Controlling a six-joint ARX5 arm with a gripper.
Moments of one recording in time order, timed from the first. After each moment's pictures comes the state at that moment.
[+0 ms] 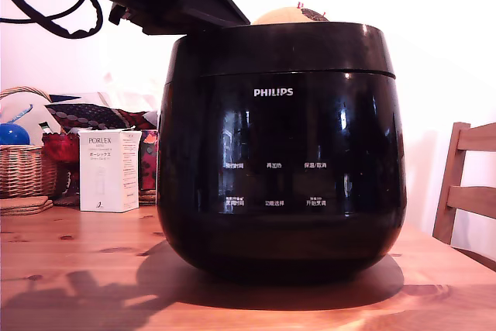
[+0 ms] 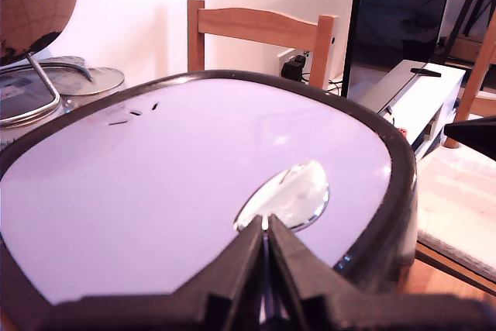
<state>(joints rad) -0.80 1.19 0.65 0.31 0.15 -0.01</state>
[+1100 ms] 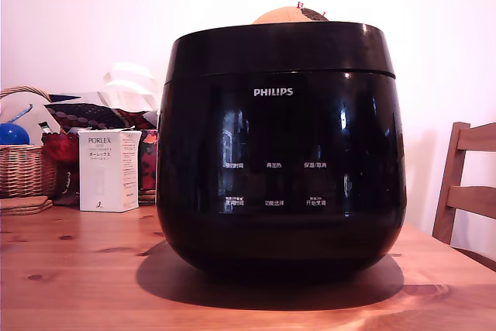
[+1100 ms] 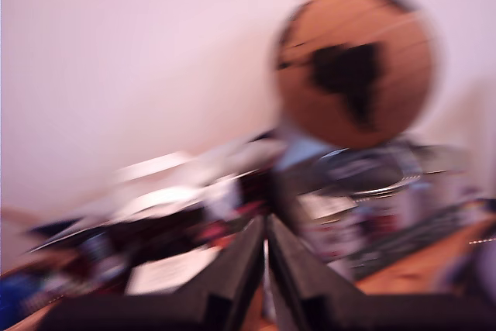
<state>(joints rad) -0.31 0.97 0.78 0.20 -0.06 0.19</state>
